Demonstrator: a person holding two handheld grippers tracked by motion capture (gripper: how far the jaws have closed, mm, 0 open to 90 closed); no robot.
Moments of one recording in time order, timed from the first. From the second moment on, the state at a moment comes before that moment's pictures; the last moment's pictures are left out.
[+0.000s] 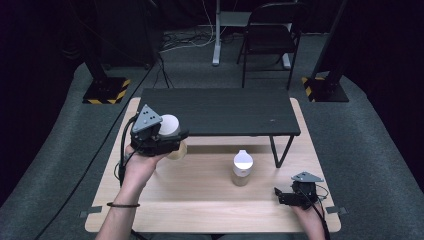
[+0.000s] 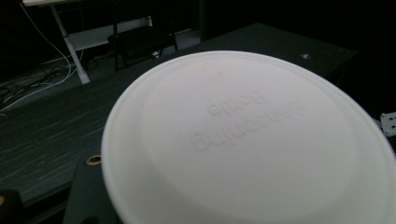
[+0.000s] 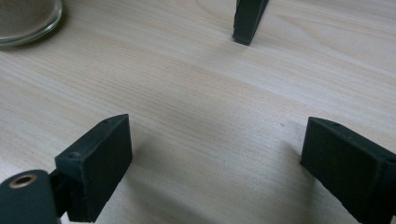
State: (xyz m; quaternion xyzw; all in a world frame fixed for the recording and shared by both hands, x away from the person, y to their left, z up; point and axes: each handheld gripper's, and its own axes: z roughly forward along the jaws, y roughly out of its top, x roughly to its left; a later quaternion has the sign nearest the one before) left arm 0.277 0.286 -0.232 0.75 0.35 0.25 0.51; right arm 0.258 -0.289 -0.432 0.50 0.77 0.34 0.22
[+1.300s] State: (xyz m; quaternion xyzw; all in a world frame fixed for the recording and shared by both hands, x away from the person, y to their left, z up) left arm 0.346 0.248 -0.202 0.72 0.42 0.29 0.46; right arm 0.259 -0.289 -0.431 0.50 0.77 0.34 0.22
